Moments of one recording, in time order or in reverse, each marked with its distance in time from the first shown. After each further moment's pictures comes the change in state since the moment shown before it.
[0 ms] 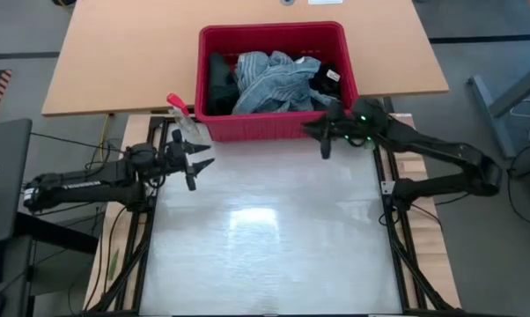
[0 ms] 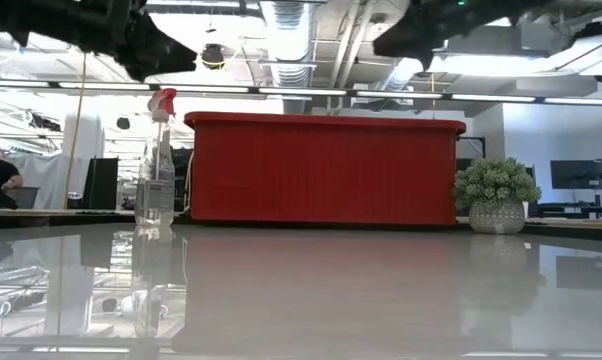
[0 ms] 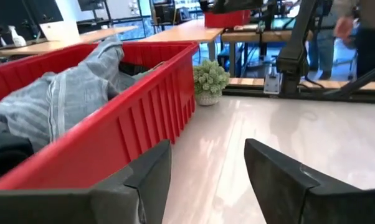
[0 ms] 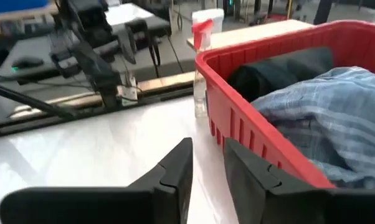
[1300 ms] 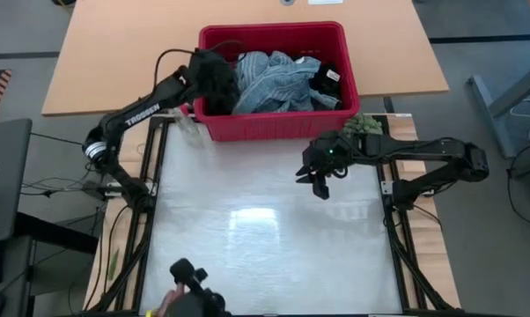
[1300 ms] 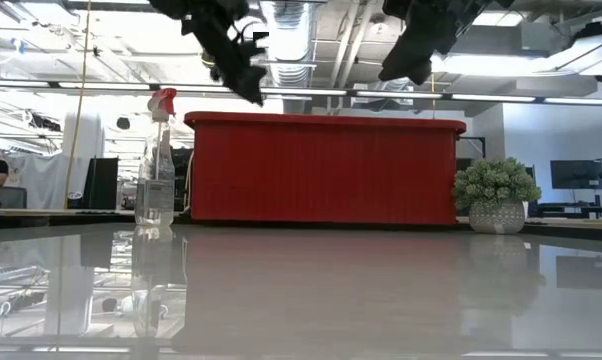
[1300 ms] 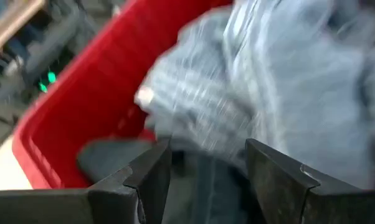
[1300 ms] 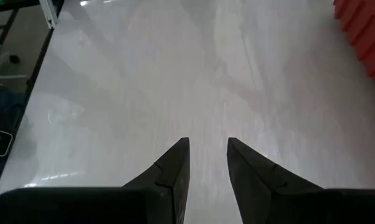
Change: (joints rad) left arm 0.529 1.028 1.076 -0.507 -0.063 0.288; right arm 0.317 0.150 0.105 -0.427 0.006 0.025
